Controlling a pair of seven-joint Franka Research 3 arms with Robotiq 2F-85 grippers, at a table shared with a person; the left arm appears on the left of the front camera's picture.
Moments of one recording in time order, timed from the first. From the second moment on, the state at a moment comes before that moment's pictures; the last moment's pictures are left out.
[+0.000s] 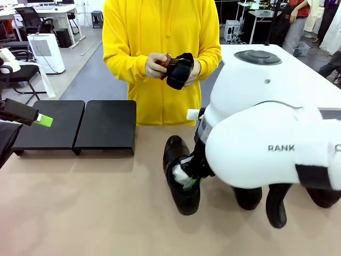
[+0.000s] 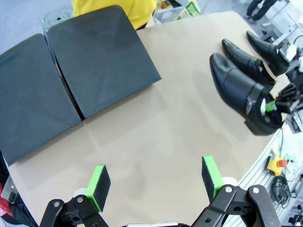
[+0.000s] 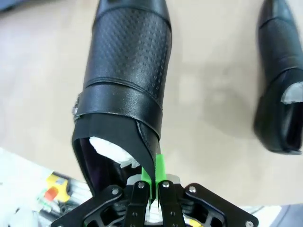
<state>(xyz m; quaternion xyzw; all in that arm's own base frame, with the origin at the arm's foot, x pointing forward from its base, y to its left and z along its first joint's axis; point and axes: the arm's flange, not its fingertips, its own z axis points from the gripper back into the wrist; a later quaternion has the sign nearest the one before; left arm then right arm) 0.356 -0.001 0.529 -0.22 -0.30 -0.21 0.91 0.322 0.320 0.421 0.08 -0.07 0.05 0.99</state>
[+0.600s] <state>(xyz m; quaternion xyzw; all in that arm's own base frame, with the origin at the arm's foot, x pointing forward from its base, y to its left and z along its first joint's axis) 0.356 -0.001 0.529 -0.22 -0.30 -0.21 0.91 0.320 0.355 0.374 0.11 -0.06 -0.01 0.99</state>
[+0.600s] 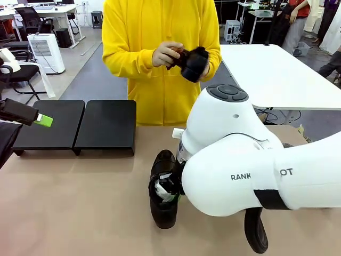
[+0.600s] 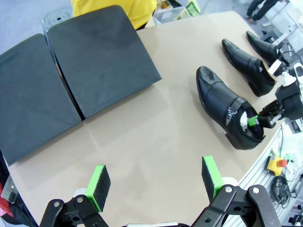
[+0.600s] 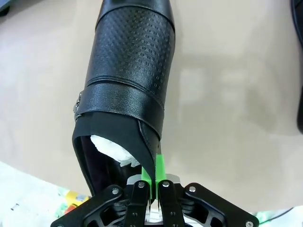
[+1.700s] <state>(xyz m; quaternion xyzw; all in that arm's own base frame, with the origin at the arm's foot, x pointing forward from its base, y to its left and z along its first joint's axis) 0.356 -0.001 0.529 -0.22 -0.30 -0.21 0.91 0.332 0.359 0.349 0.09 -0.04 -0.02 0.99</state>
